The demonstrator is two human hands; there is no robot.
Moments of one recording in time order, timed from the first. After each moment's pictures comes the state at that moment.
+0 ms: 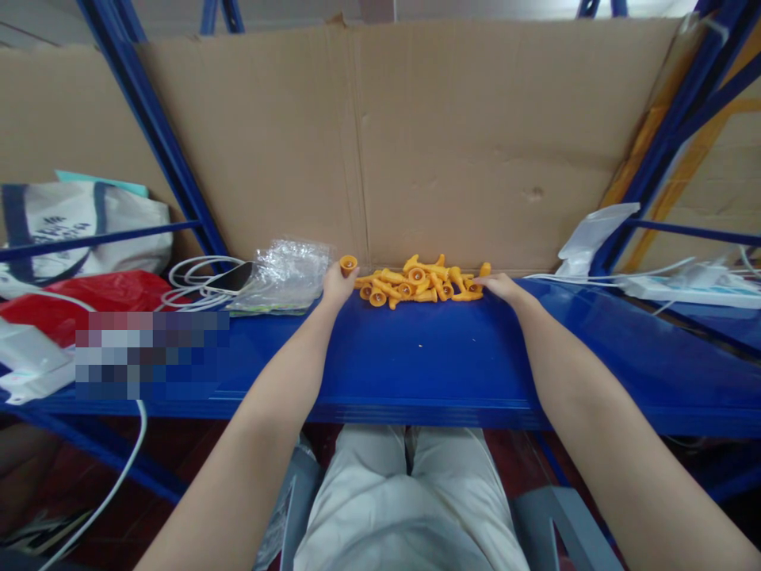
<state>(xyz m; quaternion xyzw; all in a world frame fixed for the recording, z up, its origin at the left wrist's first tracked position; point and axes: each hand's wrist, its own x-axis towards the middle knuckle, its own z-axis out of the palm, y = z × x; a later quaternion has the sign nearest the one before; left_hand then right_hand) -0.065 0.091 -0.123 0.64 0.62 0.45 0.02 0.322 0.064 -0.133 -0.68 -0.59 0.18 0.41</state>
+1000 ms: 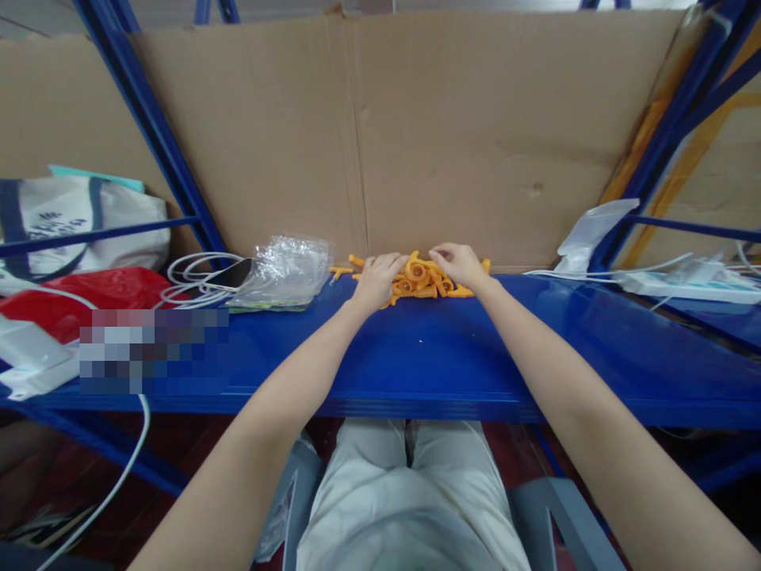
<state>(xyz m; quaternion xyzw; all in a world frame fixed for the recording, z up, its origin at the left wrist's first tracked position) -0.011 0.040 -0.113 0.86 0.36 0.33 -0.17 0.218 0.043 -0.086 -0.50 -0.76 -0.06 0.41</state>
